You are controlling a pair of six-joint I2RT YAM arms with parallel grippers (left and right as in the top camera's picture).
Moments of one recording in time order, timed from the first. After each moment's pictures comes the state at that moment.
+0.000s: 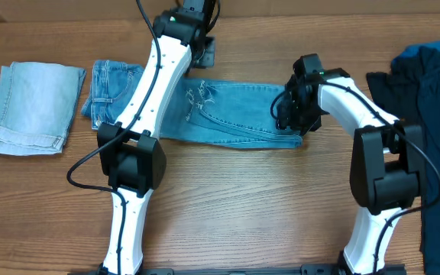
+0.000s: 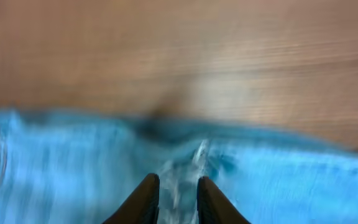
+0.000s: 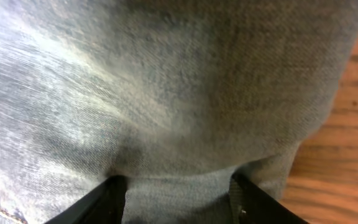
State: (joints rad) left arm -0.33 2.37 2.41 -1.21 -0.15 -0.29; right arm 0.18 2.09 1.49 -0.92 -0.16 0.17
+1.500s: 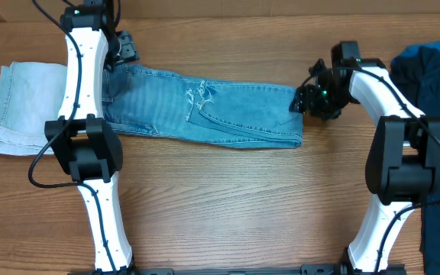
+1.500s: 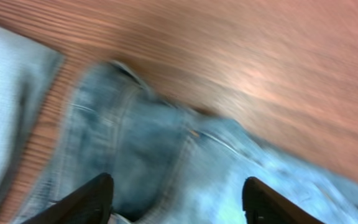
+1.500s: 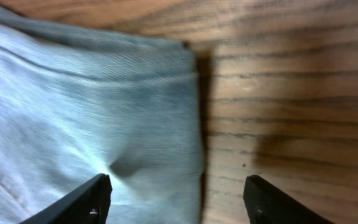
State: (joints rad) left arm 0.04 2.45 2.47 -1.26 -0.07 -0.30; right arm -0.01 2.14 1.57 -0.88 -0.39 0.03
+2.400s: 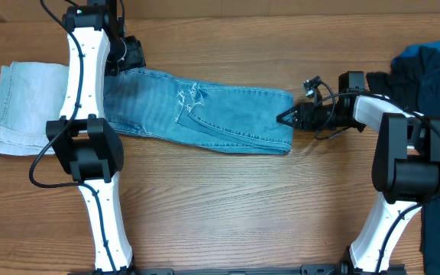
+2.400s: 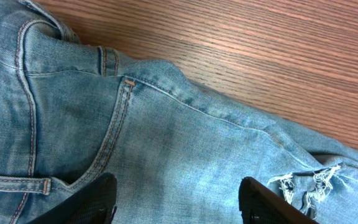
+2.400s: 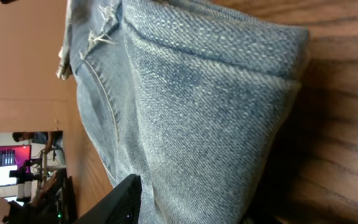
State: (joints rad) left arm 0.04 2.45 2.47 -1.34 0.05 -0.23; right arm -0.08 2.15 1.28 -0.54 -1.05 -0.20
